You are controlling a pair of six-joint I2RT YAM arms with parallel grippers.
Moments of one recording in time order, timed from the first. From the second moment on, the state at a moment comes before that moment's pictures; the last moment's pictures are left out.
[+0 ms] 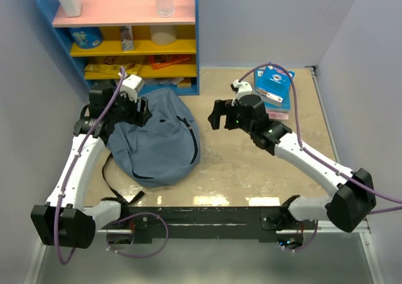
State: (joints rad) left arm -0.07 1.13 1.08 -0.52 0.39 0.17; right arm 0.65 1.29 1.05 -0.22 0.11 0.42
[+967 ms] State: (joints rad) left arm 0.14 1.46 1.03 -0.43 0.56 0.37; right arm 0.87 1.95 1.46 0.00 0.03 0.09
